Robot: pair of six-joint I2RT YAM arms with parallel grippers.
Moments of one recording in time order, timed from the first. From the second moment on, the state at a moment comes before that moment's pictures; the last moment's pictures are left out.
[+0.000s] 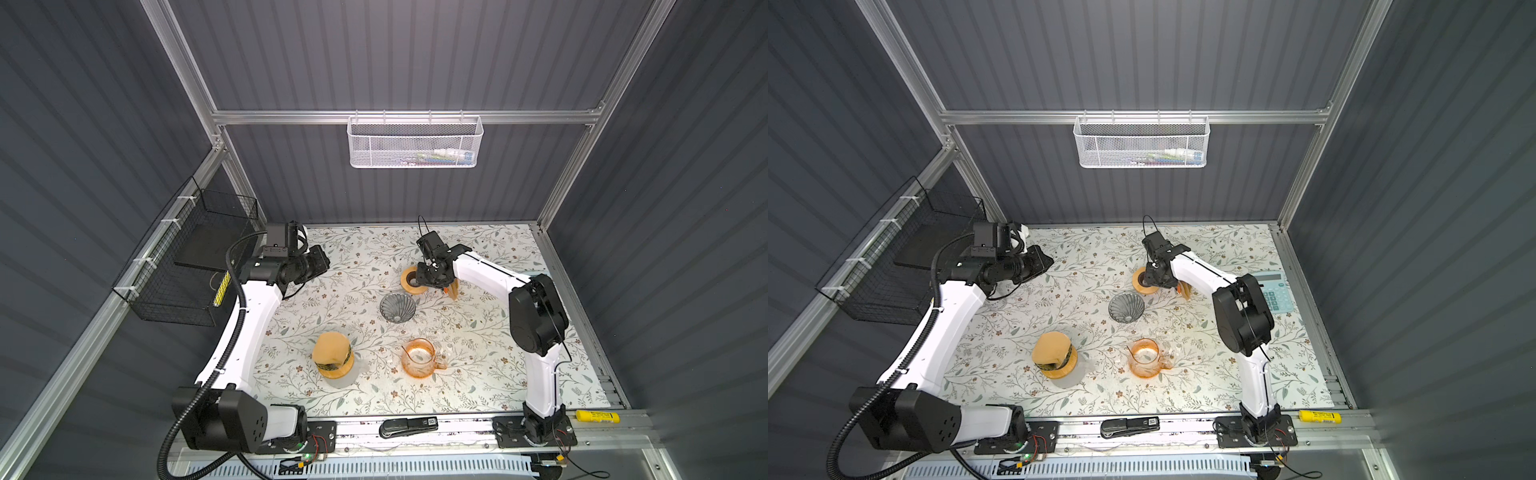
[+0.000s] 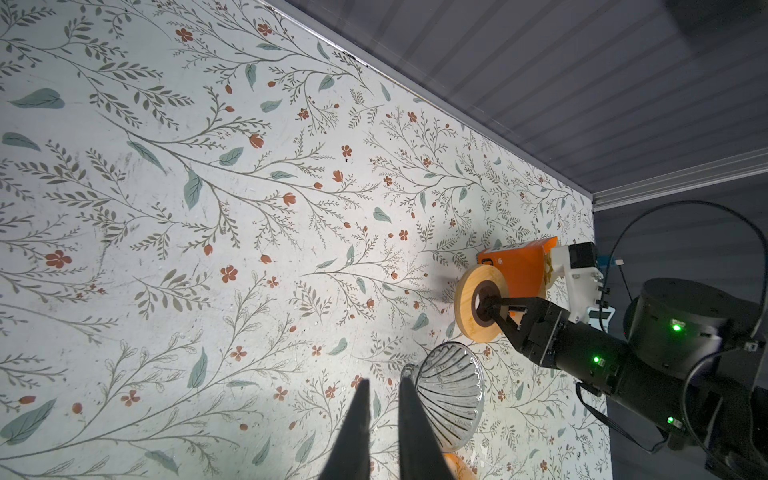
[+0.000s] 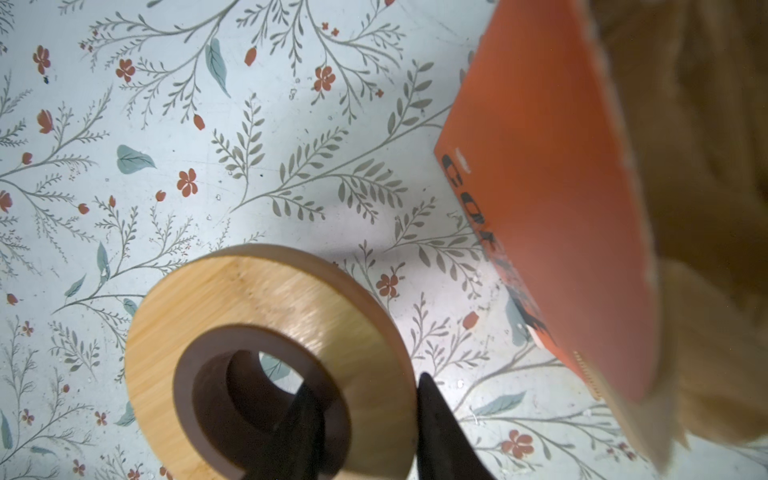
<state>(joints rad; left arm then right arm) -0.11 1.34 1.36 -0.79 0.28 -0.48 0.56 2.06 1.65 -0.71 0.06 0.63</state>
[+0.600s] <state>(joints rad) -0.11 1.34 1.36 -0.80 0.27 -0.49 0.56 1.81 1.58 -0.71 0.06 0.63</state>
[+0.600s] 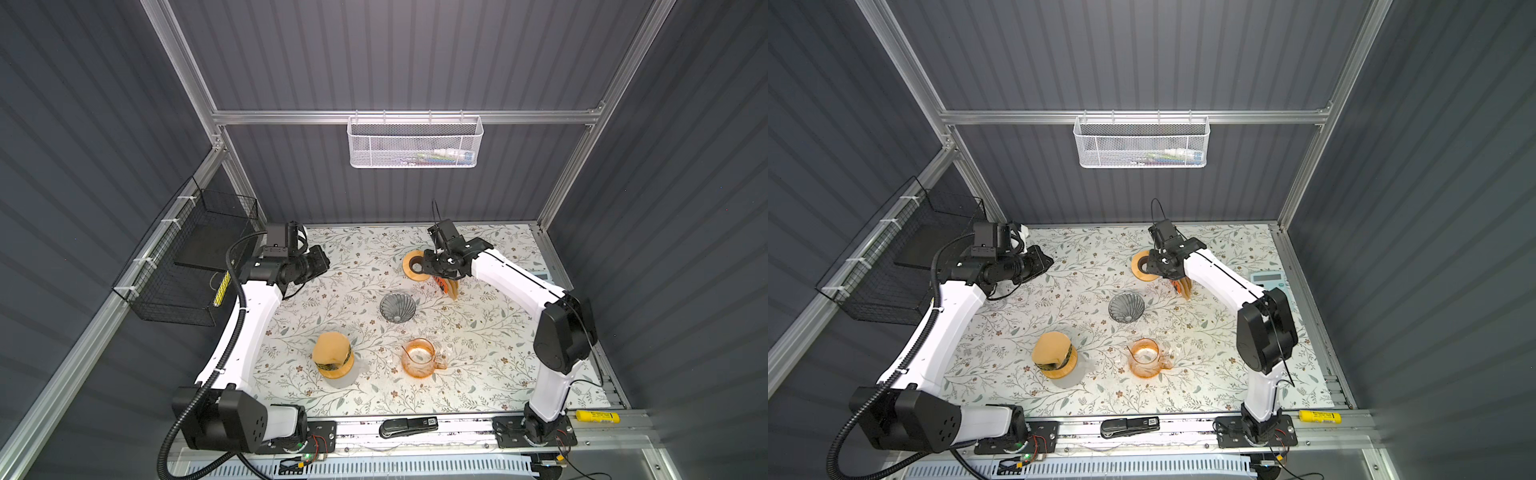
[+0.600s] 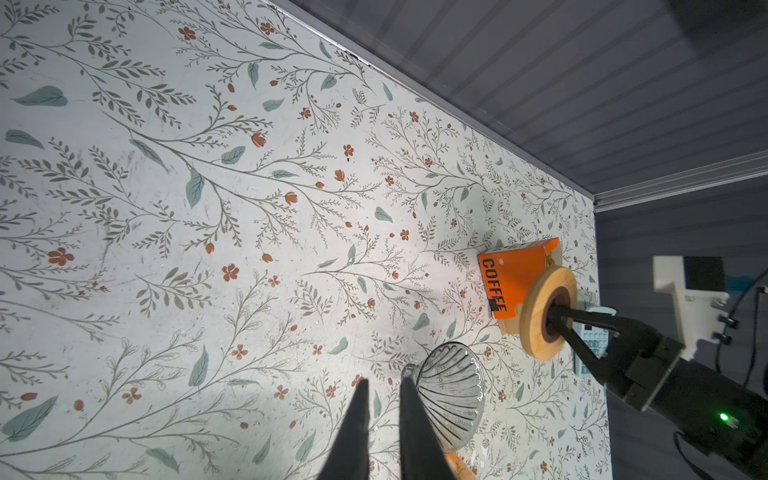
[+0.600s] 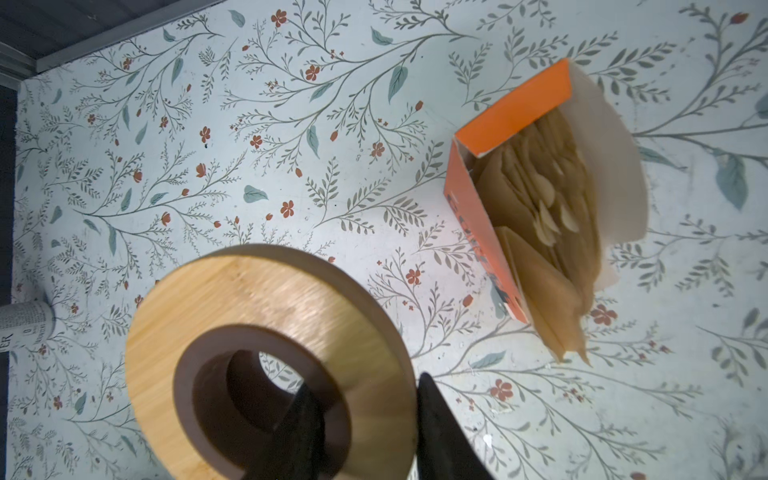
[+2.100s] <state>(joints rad) -0.46 1.32 1.24 -0.72 0.17 -0.65 0.96 1.46 1.11 -0.90 -0.02 0.67</state>
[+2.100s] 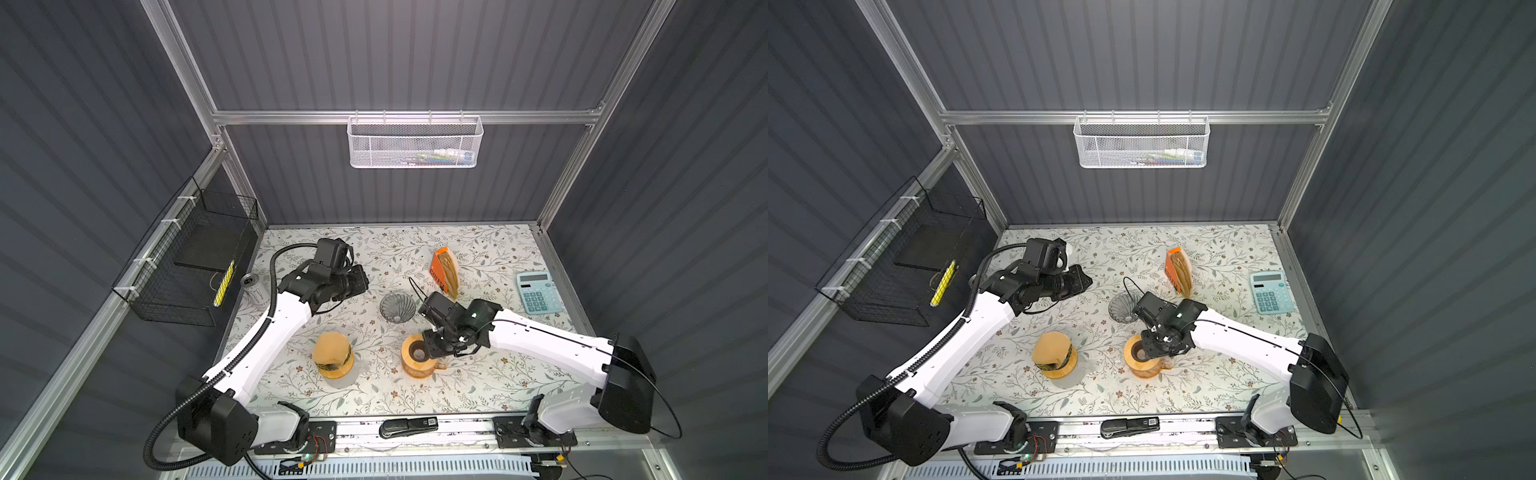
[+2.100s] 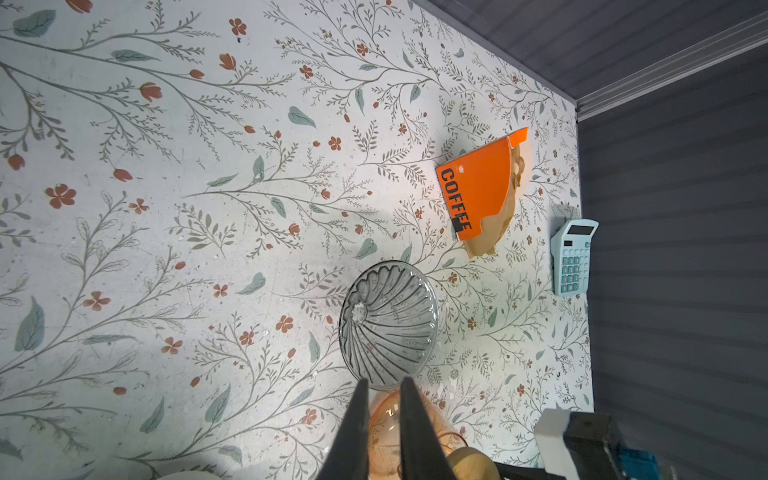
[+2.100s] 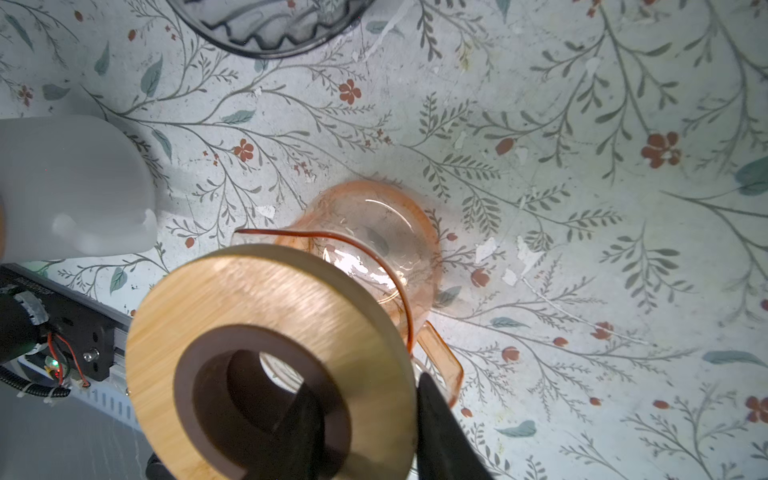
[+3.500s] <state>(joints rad) -0.46 1.35 1.23 -0.69 0.18 -0.66 0.92 1.51 1.12 -0.90 0.00 0.64</state>
